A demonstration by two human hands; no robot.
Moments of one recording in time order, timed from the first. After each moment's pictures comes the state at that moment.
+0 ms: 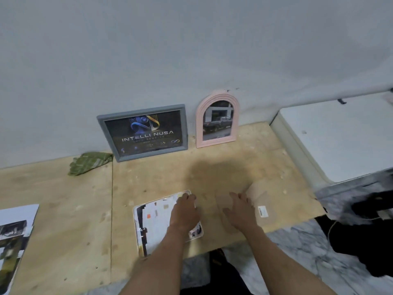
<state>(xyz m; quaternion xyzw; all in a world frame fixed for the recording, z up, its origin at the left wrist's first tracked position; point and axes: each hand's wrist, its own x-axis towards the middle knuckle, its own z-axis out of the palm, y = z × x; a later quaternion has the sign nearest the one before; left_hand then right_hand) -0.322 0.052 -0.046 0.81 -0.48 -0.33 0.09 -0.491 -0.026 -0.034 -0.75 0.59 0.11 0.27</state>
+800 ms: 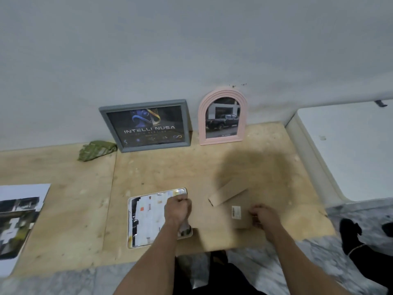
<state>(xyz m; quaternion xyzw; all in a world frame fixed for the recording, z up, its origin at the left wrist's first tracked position) -0.344 0.032 -0.053 0.83 -0.07 -0.44 0.34 -0.579 -0.103 -0.055 -0.38 0.69 -0.07 0.61</state>
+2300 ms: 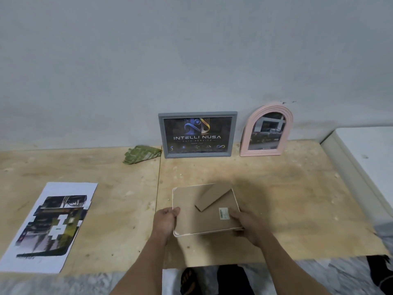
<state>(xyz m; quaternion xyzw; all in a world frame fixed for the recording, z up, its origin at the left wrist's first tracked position) -0.200 0.171 -0.040 0.76 0.03 -0.43 0.49 -0.401 0.016 -0.042 -0.45 0.56 -0.02 0.70</state>
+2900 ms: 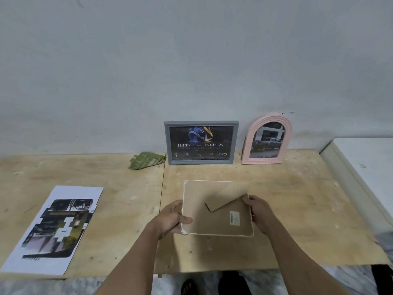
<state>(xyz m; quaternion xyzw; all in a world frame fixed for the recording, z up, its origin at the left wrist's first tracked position) -0.179 0.169 -0.004 0.66 -0.12 -0.60 0.44 -0.398 -0.020 -0.012 -0.46 0.57 -0.14 0.67</state>
